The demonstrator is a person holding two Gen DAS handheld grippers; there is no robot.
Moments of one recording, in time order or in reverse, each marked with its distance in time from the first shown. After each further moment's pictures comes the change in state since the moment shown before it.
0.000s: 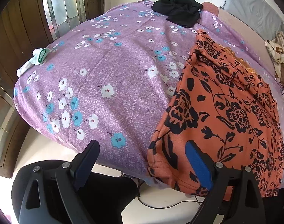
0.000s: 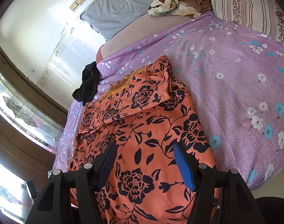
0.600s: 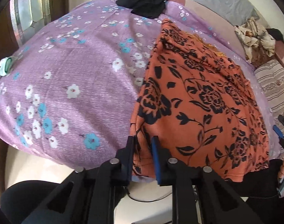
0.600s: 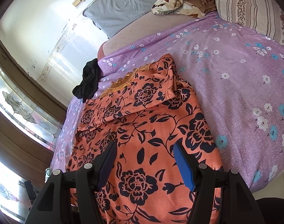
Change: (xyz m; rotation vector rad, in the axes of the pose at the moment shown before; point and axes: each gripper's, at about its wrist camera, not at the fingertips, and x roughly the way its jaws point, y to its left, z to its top) left arm 0.010 -0.008 0.000 0.146 0.059 -0.260; right arm 0.009 0.010 -0.003 -0.024 0.005 -0.009
